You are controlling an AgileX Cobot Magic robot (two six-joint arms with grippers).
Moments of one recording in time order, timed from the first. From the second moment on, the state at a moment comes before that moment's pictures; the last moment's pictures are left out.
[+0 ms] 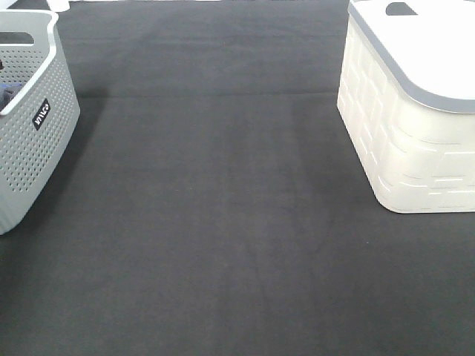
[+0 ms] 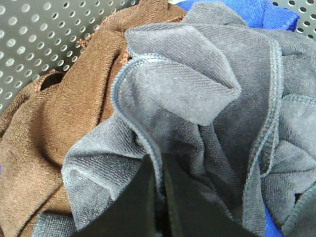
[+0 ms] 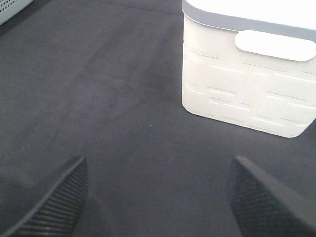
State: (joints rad) left arm 0.06 2.07 -1.56 0.49 0.71 -0.87; right arm 0.35 0.00 -0.50 -0.09 1.05 0.04
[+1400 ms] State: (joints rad) left arm -0.05 1.62 -1.75 0.45 0.44 -0.45; right arm 0.35 0.00 -0.50 -0.09 1.05 0.04
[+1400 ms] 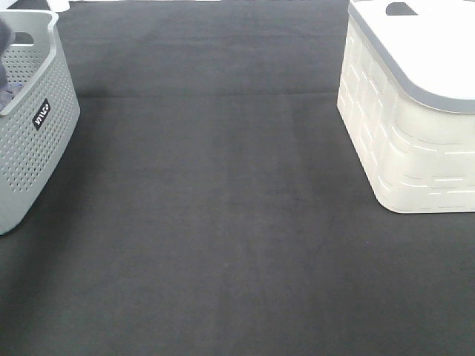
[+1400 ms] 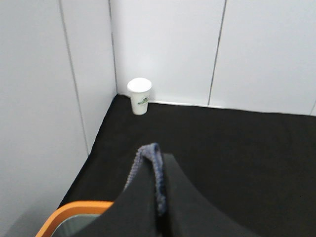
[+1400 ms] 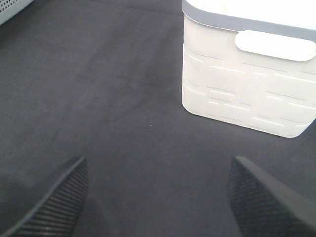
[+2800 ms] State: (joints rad) left arm -0.30 1.88 -2.29 -0.62 0.90 0.44; right arm 0.35 0.00 -0.50 -0.09 1.05 0.04
